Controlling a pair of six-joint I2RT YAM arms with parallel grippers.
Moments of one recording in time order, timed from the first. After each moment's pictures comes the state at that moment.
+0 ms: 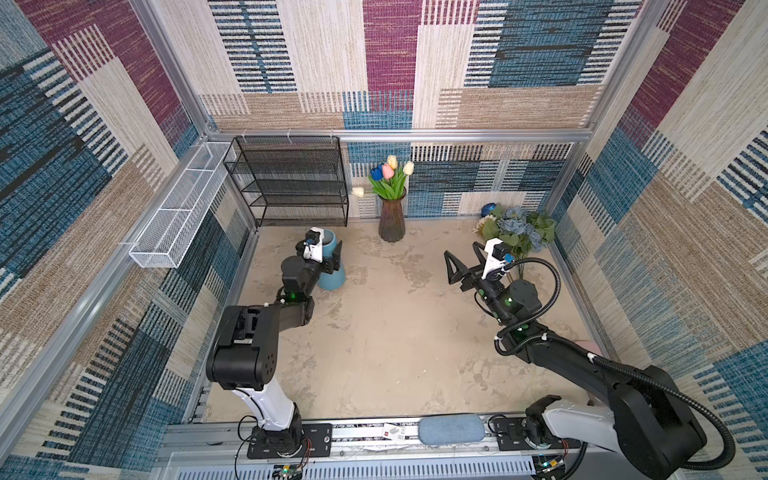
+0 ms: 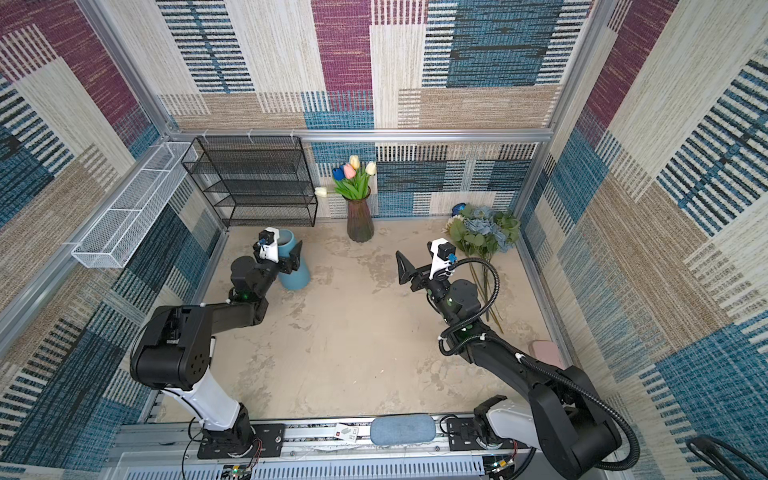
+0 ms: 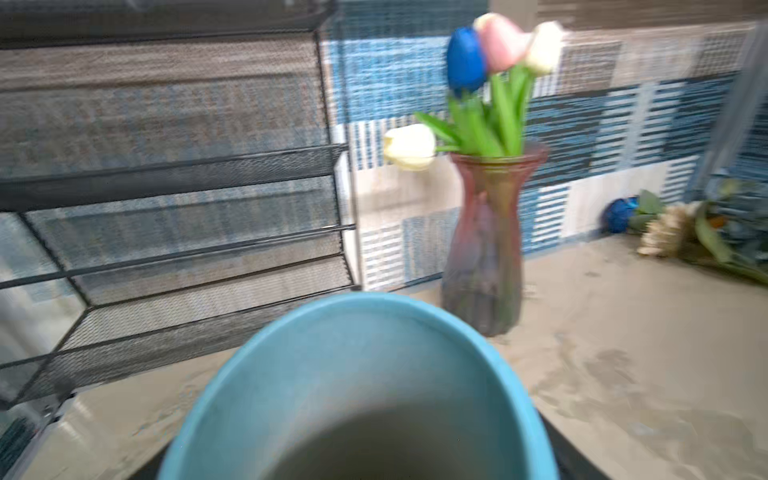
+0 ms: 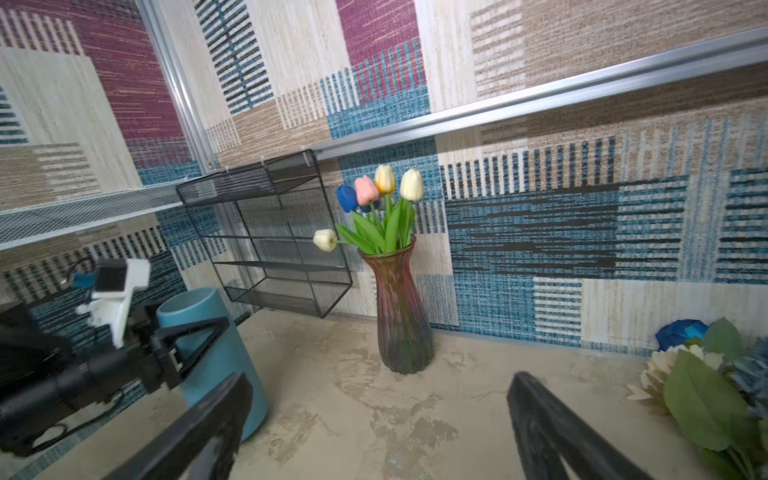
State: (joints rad) left arm -0.12 1.68 0.71 1.00 0.21 0.09; right arm 0.41 1.20 0.56 0.82 0.01 0.21
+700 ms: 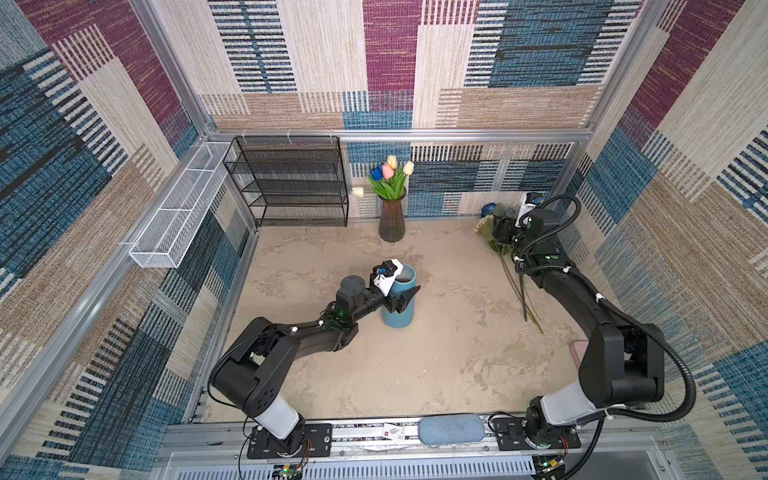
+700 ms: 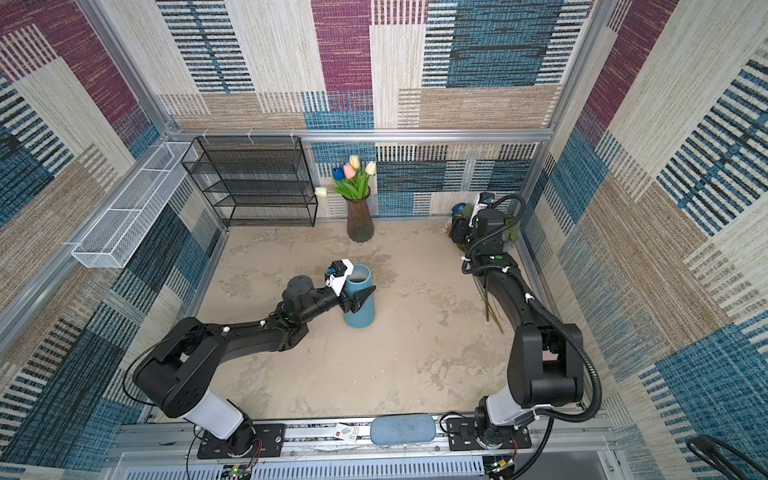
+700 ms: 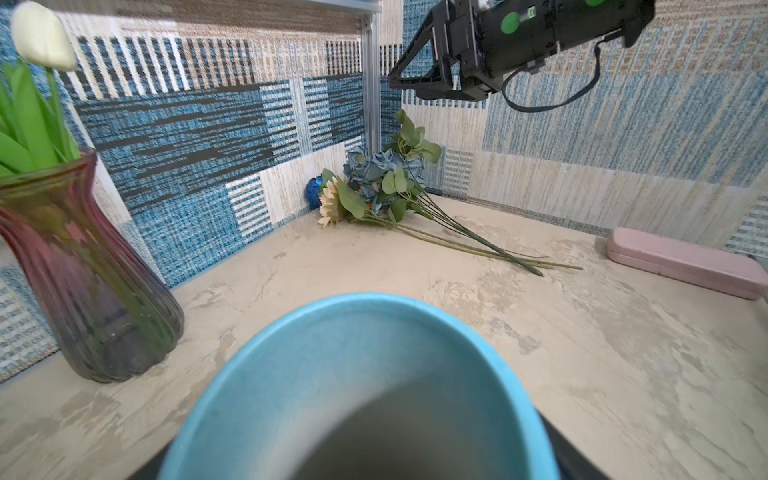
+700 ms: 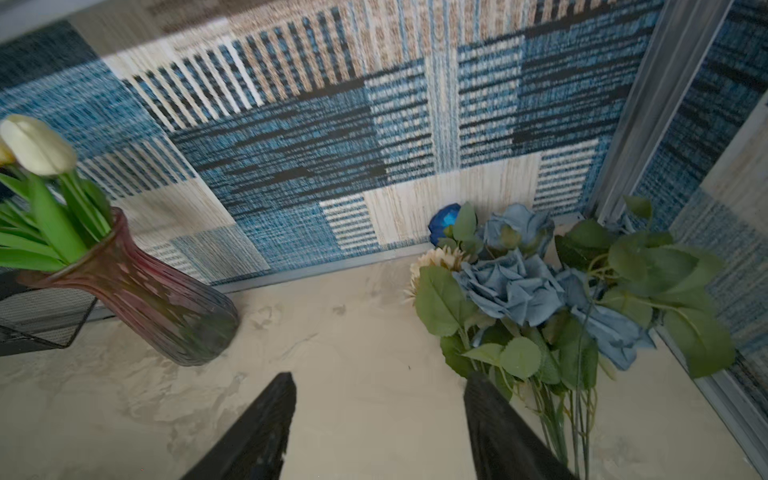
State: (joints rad) left arm -0.60 1.63 0.68 0.90 0.35 0.07; right arm 0.00 1.56 1.18 0.00 -0.02 0.24
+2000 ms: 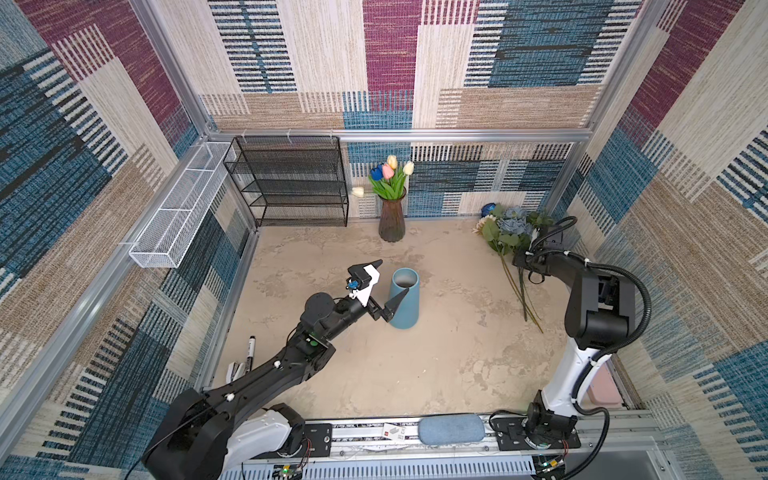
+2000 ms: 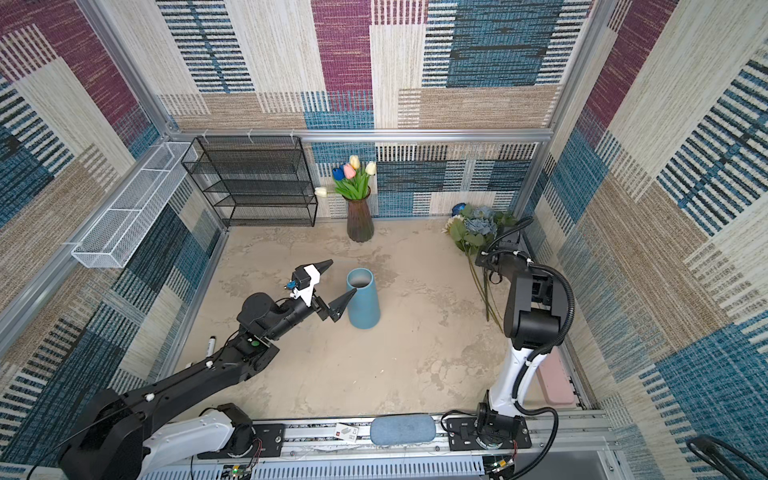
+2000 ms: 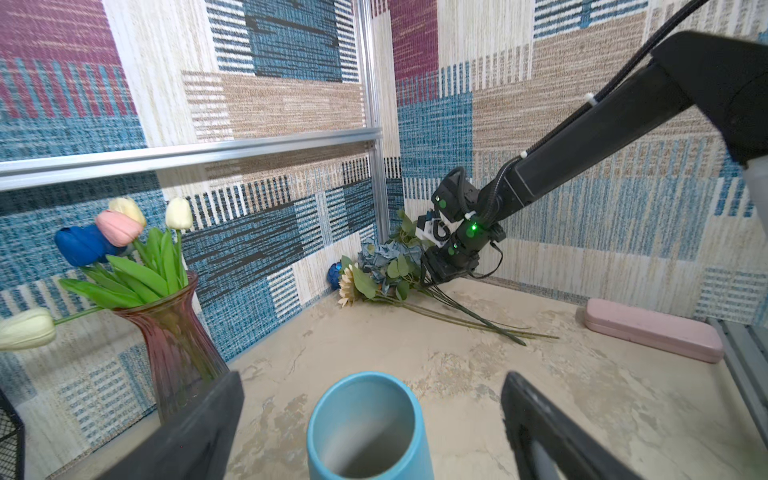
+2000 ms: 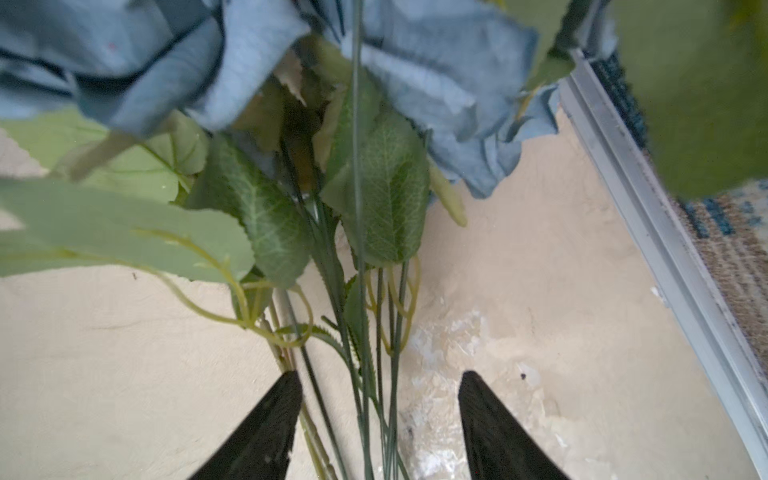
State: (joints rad) left arm -0.61 1.08 0.51 0.72 0.28 0.08; right arm -0.22 1.97 1.33 -0.25 -0.03 0.16
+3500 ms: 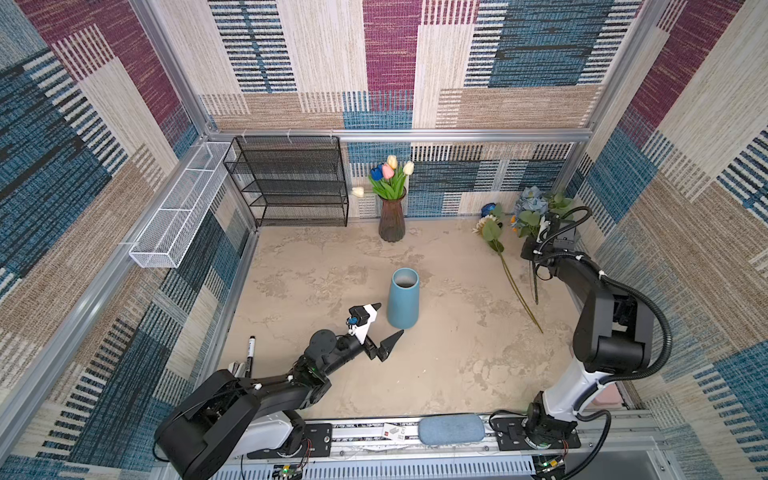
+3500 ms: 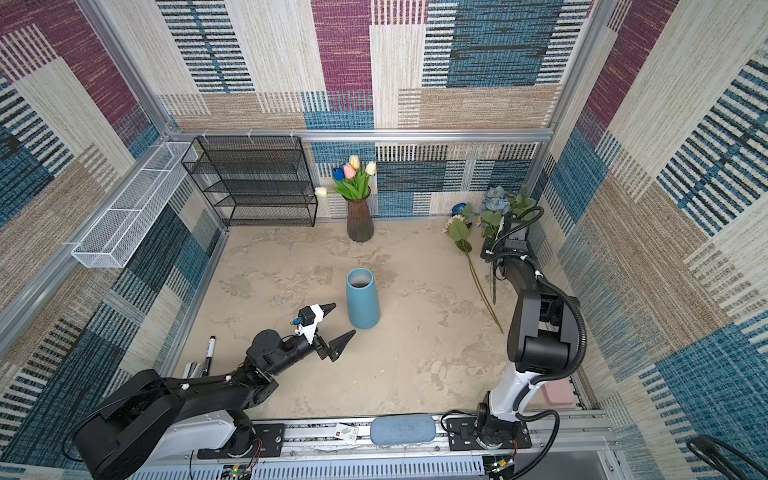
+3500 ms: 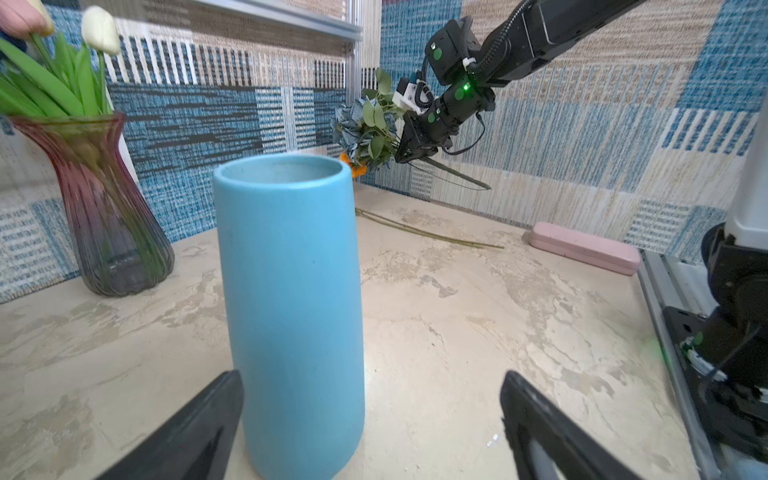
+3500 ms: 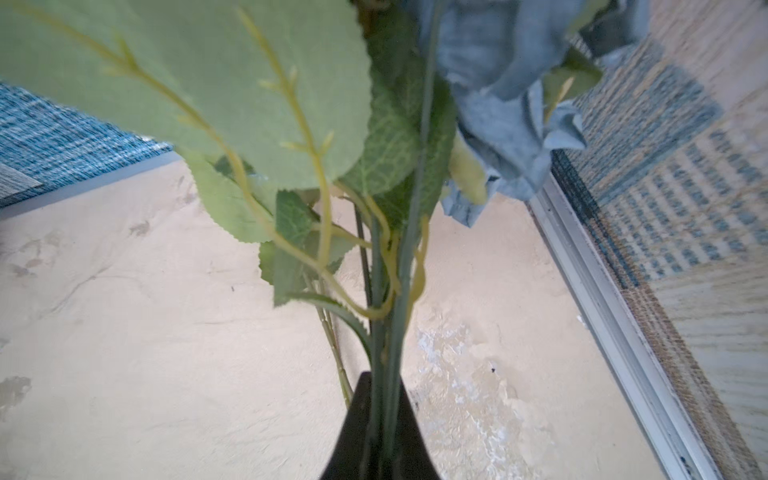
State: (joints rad) left arm -0.68 1.22 0.16 1.08 0.27 -0.02; right arm -0.21 1.72 1.25 -0.21 -0.05 0.13
